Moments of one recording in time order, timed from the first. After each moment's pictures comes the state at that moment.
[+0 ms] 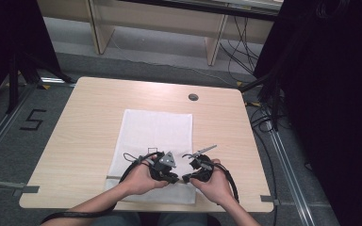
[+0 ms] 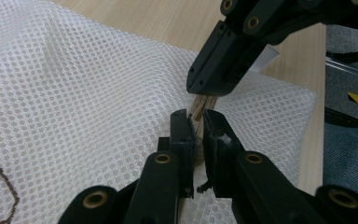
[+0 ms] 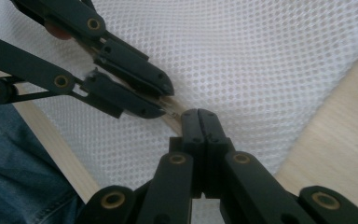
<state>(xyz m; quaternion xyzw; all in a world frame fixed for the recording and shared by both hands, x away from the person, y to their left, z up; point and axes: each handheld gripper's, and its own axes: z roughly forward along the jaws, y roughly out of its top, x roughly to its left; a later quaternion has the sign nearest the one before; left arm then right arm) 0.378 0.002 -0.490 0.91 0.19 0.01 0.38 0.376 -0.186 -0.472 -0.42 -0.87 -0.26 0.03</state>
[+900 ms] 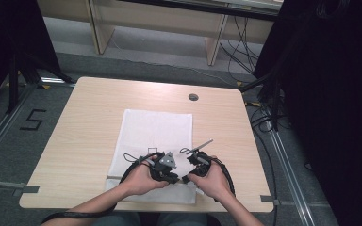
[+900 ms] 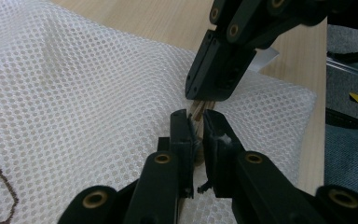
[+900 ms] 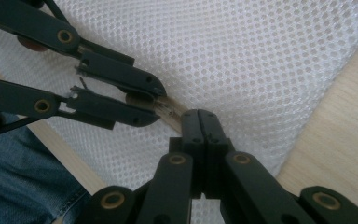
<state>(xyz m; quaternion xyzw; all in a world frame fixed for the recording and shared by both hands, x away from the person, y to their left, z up) 0.377 0.001 -0.490 0.91 0.19 0.01 0.38 0.392 -0.180 -0.473 -0.46 -0.86 -0.20 0.07</state>
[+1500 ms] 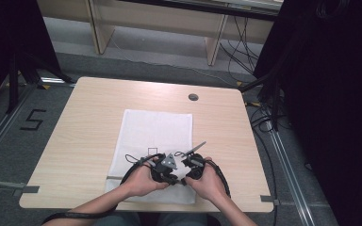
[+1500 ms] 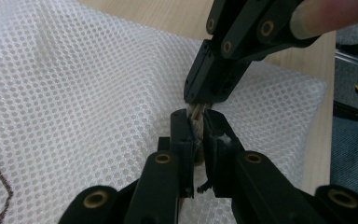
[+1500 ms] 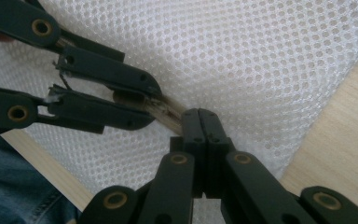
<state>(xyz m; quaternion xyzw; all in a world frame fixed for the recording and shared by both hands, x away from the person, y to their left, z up) 0.374 -0.002 -0.494 0.91 0.19 0.01 0.36 0.388 -0.164 -0.480 -0.47 -0.87 -0.15 0.05</state>
